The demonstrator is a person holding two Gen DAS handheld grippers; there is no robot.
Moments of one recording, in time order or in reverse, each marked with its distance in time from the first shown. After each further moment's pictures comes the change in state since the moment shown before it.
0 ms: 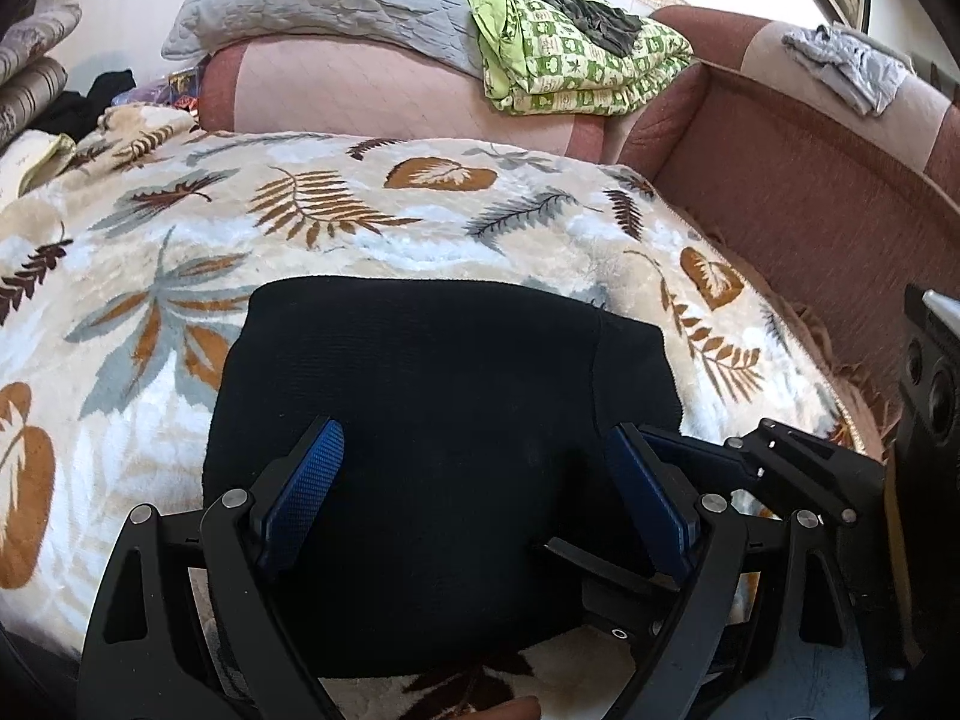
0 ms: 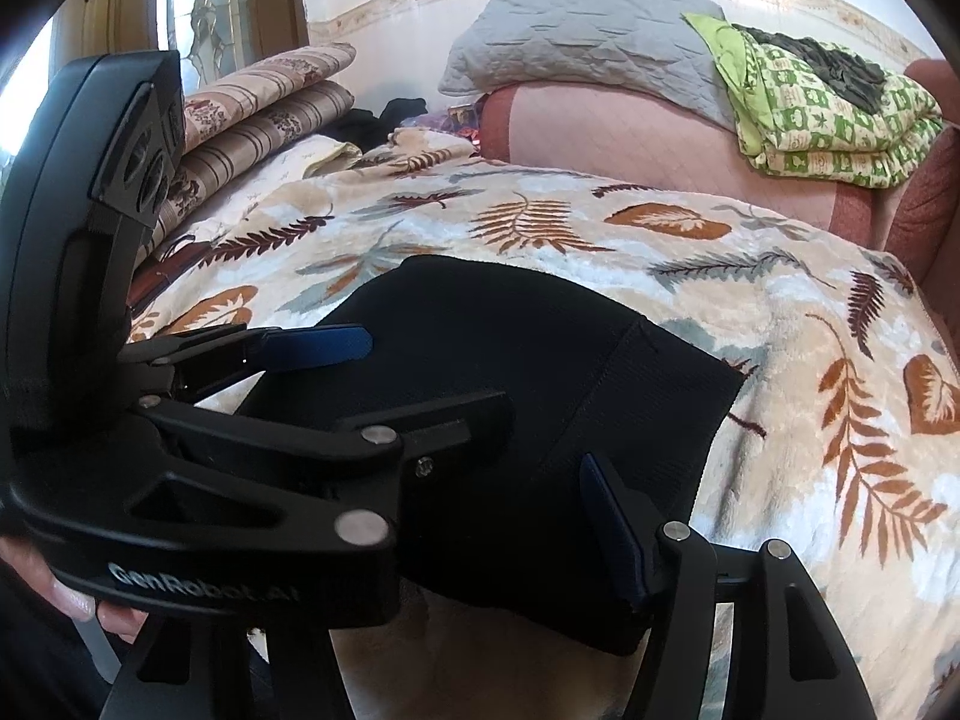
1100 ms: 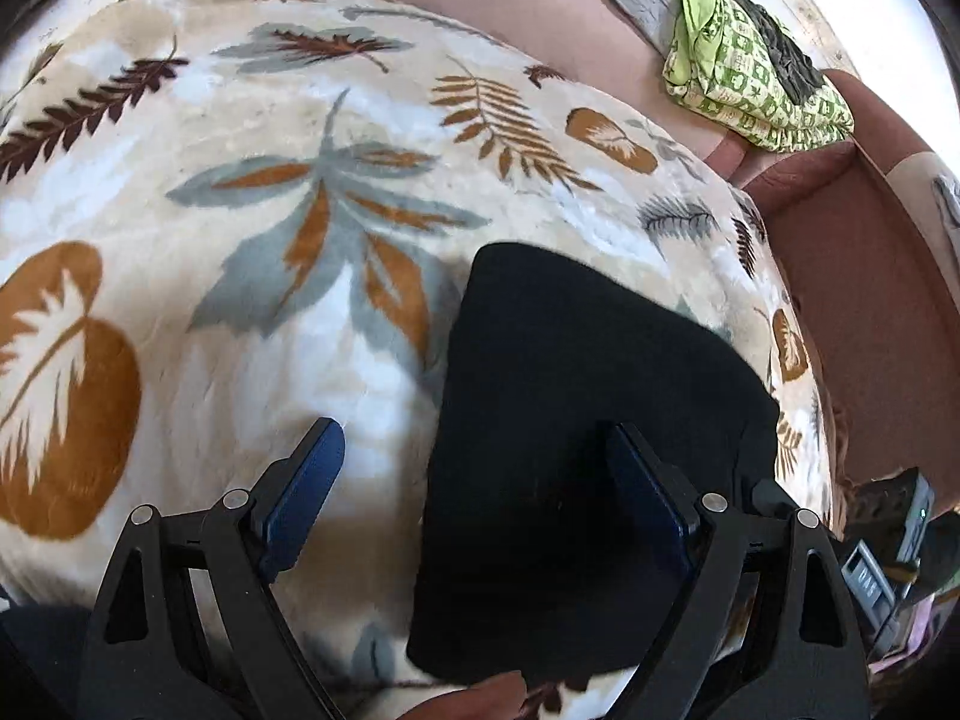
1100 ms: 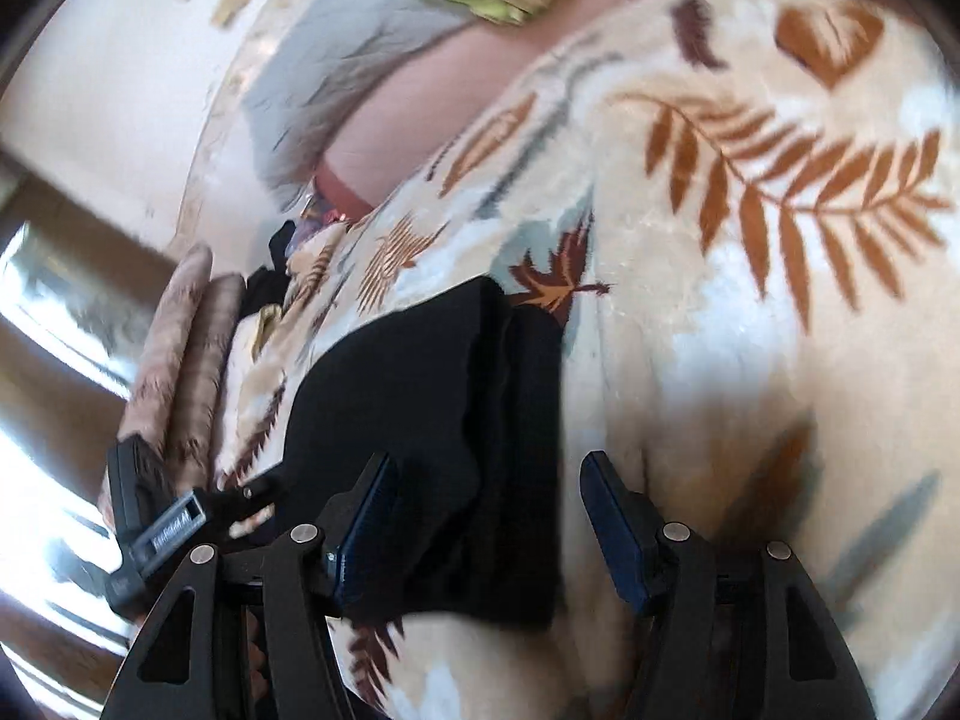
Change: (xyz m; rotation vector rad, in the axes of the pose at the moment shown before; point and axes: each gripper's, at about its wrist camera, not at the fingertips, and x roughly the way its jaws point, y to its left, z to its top) left arm 0.005 0.092 0.017 -0.369 0.215 0.074; right arm 0.005 -0.102 -0.028 0.813 -0.001 0.221
